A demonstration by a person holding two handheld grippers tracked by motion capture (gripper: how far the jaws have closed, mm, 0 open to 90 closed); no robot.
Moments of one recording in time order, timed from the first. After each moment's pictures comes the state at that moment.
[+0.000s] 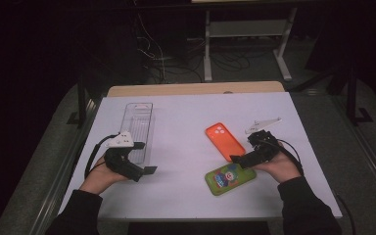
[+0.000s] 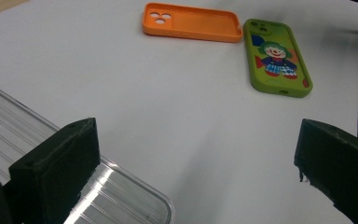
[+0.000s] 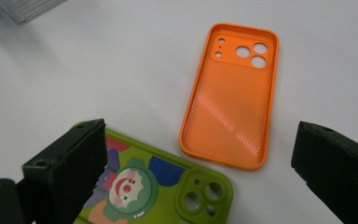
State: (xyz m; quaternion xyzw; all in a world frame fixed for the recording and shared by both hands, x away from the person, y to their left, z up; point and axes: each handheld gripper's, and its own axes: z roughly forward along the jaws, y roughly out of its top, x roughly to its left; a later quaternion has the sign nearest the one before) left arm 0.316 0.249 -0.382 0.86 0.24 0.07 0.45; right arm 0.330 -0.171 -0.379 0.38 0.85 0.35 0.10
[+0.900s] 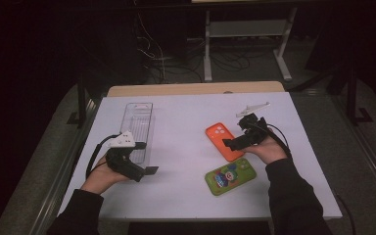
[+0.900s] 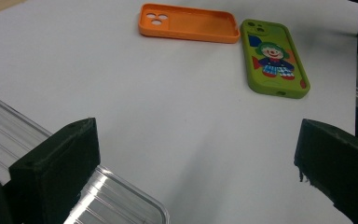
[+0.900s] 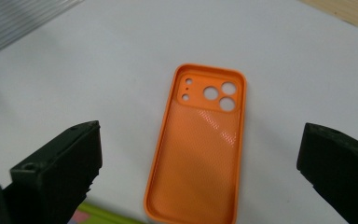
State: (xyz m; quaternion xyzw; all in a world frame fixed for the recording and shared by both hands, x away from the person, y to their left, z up) left arm 0.316 0.245 -0.382 0.86 0.24 0.07 0.45; right arm 0.373 -0.151 -0.370 0.41 0.84 0.34 0.13
